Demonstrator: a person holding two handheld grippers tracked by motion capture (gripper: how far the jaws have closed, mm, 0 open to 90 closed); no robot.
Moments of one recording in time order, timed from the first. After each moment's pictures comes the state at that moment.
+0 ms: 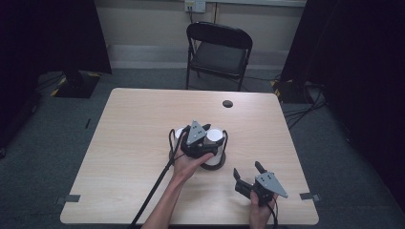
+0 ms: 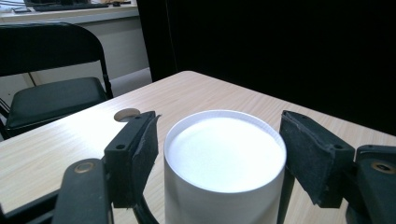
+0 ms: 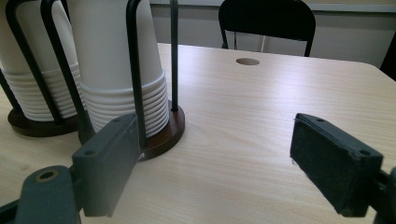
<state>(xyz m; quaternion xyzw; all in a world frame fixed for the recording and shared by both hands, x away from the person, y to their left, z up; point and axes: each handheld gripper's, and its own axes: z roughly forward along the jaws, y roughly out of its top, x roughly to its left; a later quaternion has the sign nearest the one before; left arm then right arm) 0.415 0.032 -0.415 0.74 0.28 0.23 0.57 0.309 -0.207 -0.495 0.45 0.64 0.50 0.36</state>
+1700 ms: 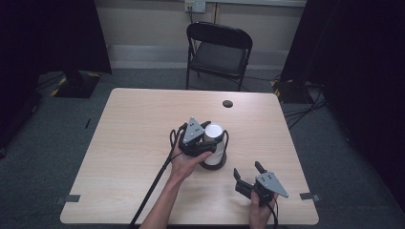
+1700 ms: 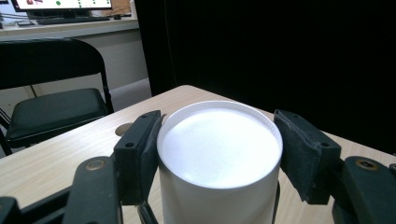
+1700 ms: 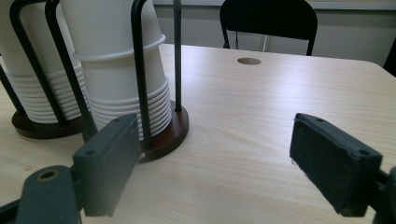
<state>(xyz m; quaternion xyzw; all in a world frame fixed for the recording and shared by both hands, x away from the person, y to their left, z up) 0.407 0.038 -0.395 0.72 0.27 0.23 0.59 0.309 -0.208 -0.495 0.45 0.64 0.51 0.36</state>
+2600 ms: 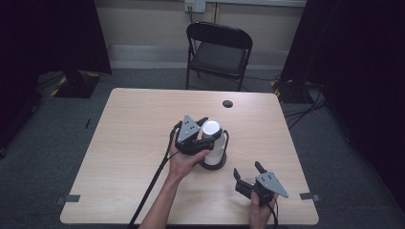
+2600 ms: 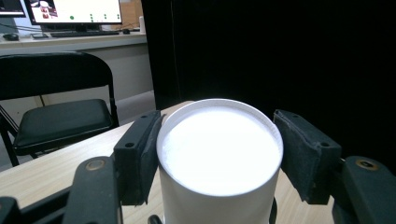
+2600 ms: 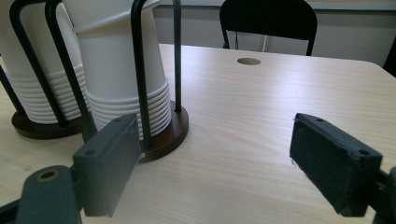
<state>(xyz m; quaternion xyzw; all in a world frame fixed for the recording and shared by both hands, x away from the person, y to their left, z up) 0.400 0.047 -0.380 0.70 0.28 0.24 0.61 0.309 -0.208 -0.495 0.45 0.64 0.51 0.36</state>
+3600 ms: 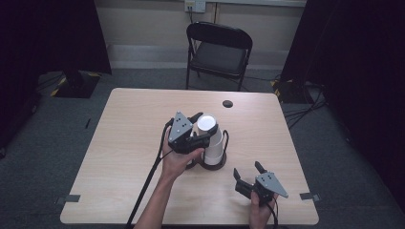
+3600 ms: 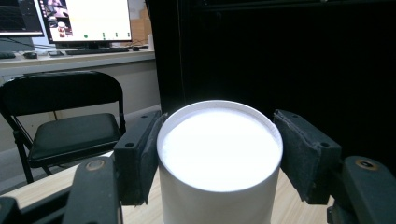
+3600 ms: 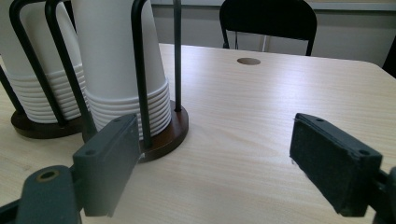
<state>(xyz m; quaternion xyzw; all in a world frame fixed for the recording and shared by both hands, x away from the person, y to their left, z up) 0.384 0.062 -0.353 0.68 0.28 0.26 0.63 0.309 -0.207 -0.495 0.45 0.64 0.51 0.36</state>
